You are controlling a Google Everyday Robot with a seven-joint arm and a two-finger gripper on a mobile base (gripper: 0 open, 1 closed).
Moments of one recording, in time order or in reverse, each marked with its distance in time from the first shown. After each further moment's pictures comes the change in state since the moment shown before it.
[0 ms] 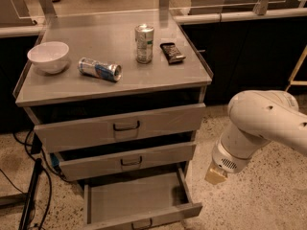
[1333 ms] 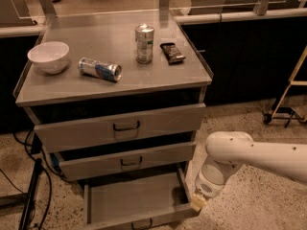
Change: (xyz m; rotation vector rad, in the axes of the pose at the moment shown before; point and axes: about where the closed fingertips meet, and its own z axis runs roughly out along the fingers) arm 0.014 0.008 0.161 -0.197 0.053 0.139
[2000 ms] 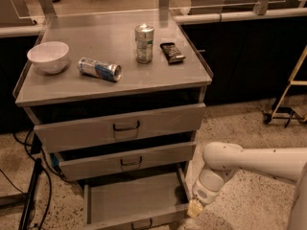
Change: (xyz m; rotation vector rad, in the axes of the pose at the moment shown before) arm 0.003 -0.022 0.071 -0.111 0.012 0.085
